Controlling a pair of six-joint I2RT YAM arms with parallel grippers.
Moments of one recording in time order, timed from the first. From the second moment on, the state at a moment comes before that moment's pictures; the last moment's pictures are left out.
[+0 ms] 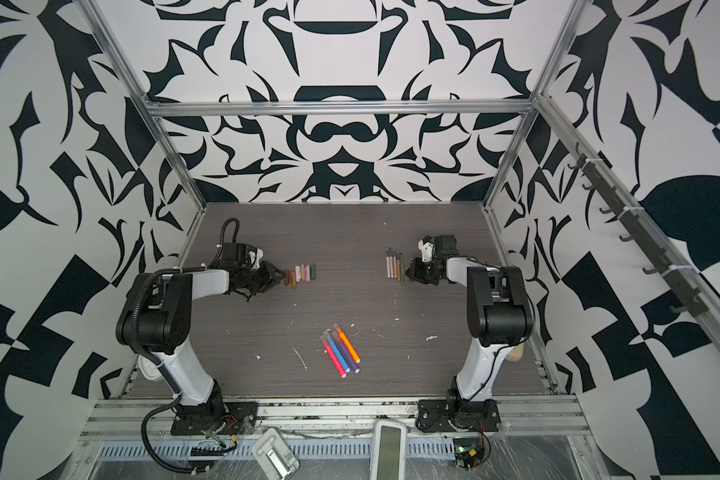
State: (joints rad) left arm -0.07 1.81 0.89 -0.04 0.57 -0.61; right arm 0.00 1.84 1.02 -0.22 -0.51 0.26
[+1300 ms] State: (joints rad) left arm -0.07 1.83 0.91 -0.04 0.58 -0.61; right arm 0.00 1.82 1.02 -0.26 -0.53 0.29
